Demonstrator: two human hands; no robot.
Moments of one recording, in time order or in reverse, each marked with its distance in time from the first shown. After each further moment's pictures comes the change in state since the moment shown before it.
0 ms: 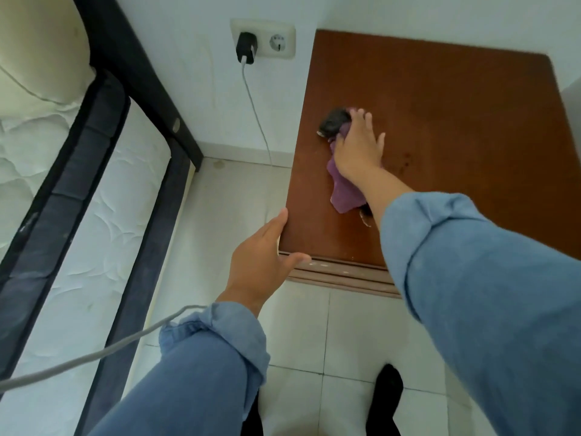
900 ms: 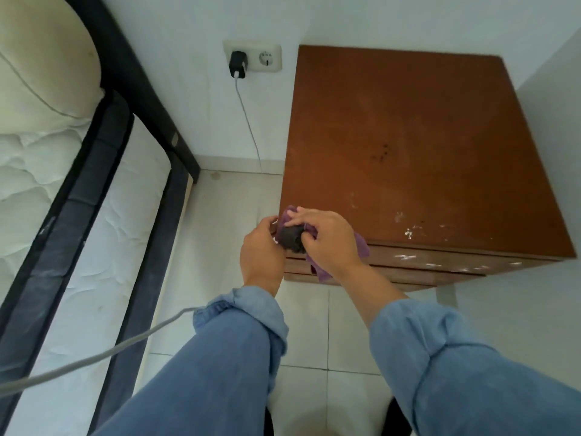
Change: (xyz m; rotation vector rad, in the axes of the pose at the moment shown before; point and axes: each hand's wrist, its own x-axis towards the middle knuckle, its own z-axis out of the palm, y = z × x) left_hand -0.016 0.003 0.017 -0.255 0.188 -0.237; right_hand -0.181 0.015 0.019 0.225 -0.075 -0.394
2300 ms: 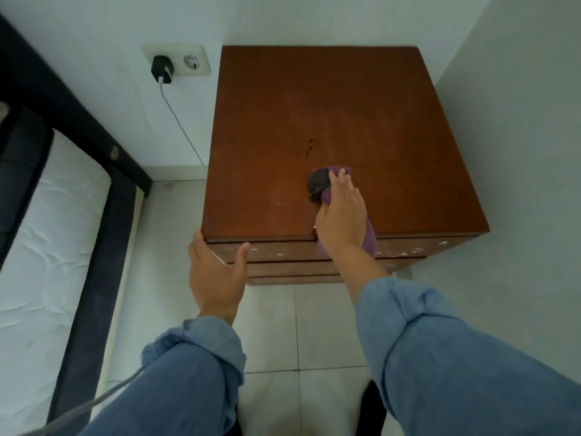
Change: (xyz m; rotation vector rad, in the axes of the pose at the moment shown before) left_hand -0.039 0.012 0.051 0.038 0.169 0.001; right_hand -0.015 0.091 -0.088 -0.384 0.268 0.440
